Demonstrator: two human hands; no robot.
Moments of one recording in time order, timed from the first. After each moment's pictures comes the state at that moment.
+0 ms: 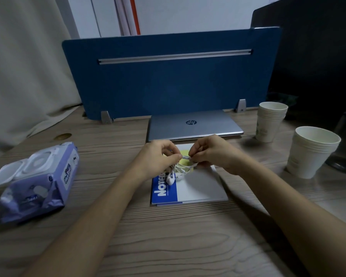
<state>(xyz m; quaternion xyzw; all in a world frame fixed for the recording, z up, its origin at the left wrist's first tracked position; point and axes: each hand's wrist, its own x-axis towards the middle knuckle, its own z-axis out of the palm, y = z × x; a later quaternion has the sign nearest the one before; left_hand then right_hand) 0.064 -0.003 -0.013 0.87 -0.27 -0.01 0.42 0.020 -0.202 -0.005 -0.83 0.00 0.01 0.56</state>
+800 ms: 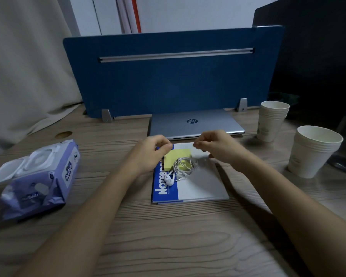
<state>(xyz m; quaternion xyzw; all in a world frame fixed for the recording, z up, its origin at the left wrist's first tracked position) 0.075 0.011 -0.009 0.89 -0.26 0.03 0.36 0.021 -0.210 -0.001 -0.88 0.01 -0.09 0.48</state>
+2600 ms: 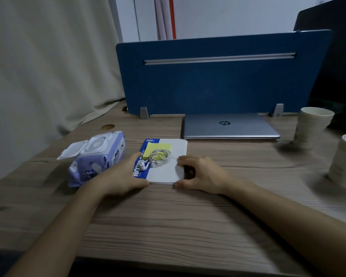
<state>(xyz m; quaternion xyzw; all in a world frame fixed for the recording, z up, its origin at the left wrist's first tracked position) 0.027 0.168 -0.018 0.96 -0.13 -0.08 0.23 0.007 -0.100 -0.038 -0.93 -0.25 -0.09 0.27</state>
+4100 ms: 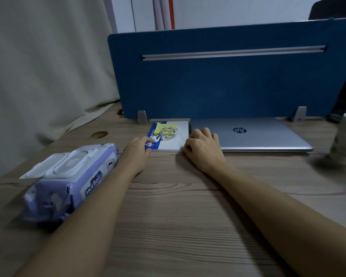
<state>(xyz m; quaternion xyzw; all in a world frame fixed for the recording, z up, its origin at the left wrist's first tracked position) 0.203 0.134 -0.058 0.95 -0.11 0.18 0.24 0.162 -0.087 -0.048 -0.95 -0.11 -0.27 0.06</state>
